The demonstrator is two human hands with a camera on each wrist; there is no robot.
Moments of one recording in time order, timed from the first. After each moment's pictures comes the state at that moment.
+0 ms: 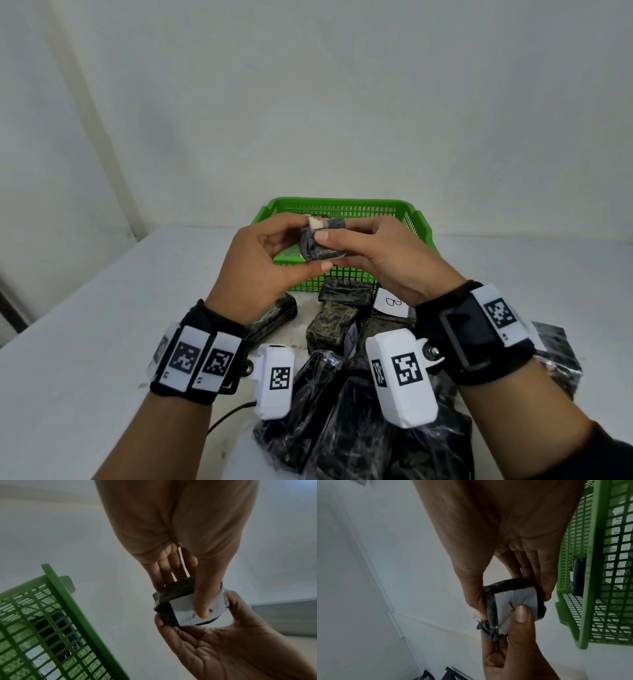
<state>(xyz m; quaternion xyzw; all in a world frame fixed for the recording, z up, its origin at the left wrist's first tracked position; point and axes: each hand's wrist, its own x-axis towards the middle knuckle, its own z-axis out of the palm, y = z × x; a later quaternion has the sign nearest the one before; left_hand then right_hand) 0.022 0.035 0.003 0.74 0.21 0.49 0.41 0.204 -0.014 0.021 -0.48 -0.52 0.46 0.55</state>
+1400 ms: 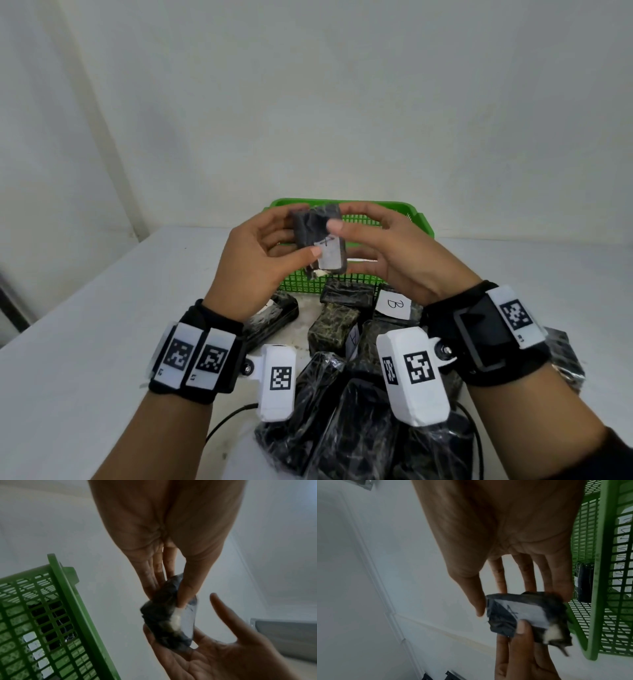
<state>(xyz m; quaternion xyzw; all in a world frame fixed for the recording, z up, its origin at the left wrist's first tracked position) 0.019 0.041 0.006 0.70 0.23 0.51 0.45 0.208 -0.021 0.032 -0.47 -0.52 0.47 0.54</state>
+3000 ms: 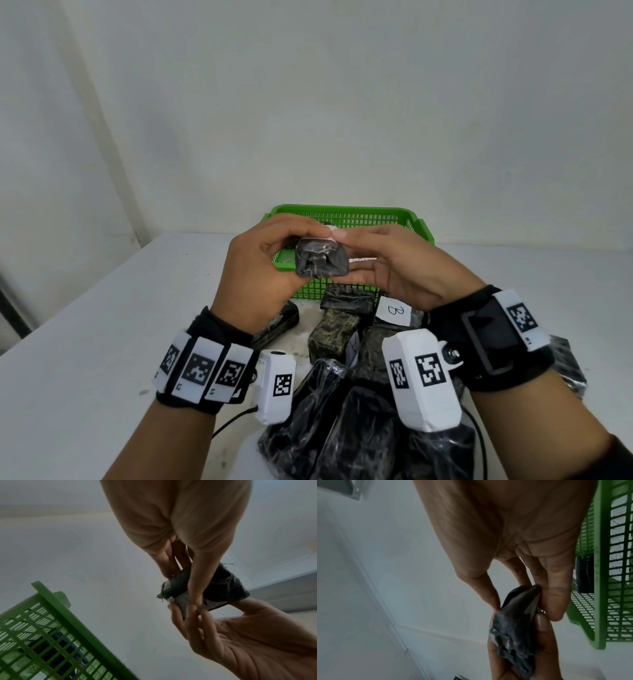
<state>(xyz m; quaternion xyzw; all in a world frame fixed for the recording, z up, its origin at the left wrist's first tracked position) 0.022 0.034 0.005 0.78 0.15 0.53 0.31 0.212 -0.019 0.033 -0.45 -0.49 0.53 0.52</state>
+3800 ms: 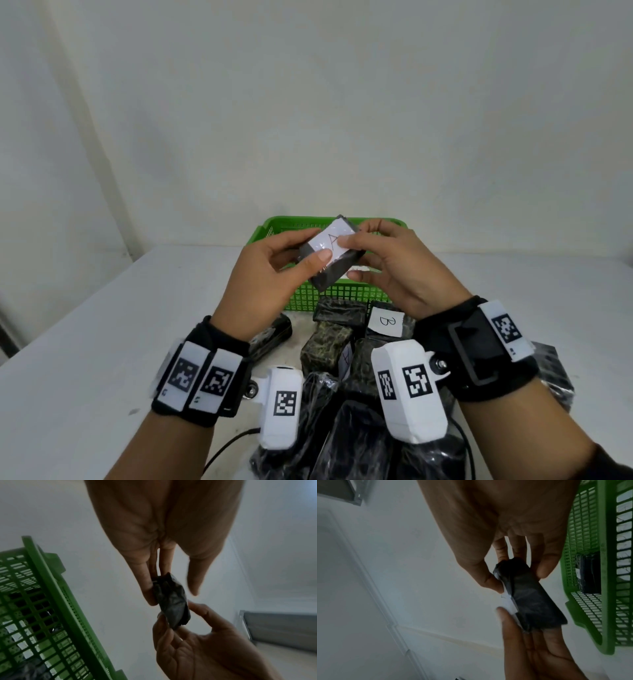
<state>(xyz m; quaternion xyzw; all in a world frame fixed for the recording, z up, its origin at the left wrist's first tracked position) 0.036 0.030 0.017 0.71 0.25 0.49 0.44 0.218 -0.016 0.034 -0.48 -0.42 0.45 0.63</state>
